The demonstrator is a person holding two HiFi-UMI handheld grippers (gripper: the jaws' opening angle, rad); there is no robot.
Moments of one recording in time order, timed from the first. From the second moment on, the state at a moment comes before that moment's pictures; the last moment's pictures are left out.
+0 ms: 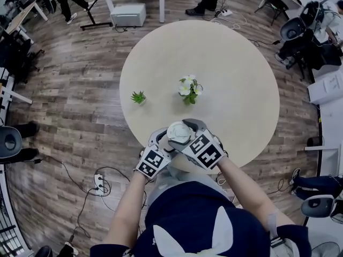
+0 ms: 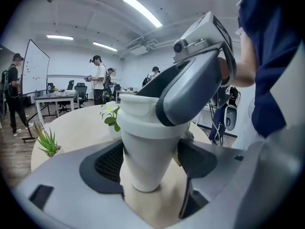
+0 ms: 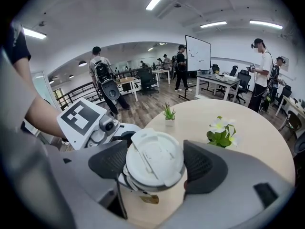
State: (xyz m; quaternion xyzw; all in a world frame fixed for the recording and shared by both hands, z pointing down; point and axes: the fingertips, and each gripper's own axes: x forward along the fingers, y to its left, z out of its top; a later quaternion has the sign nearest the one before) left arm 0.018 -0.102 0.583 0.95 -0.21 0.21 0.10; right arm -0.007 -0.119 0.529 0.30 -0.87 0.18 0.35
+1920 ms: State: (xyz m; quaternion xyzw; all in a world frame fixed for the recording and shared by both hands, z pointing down) left arm 0.018 -0.101 0.584 0.94 -0.25 0.21 0.11; right arm -0.007 -0.120 0.523 0.30 -0.87 0.20 0.34
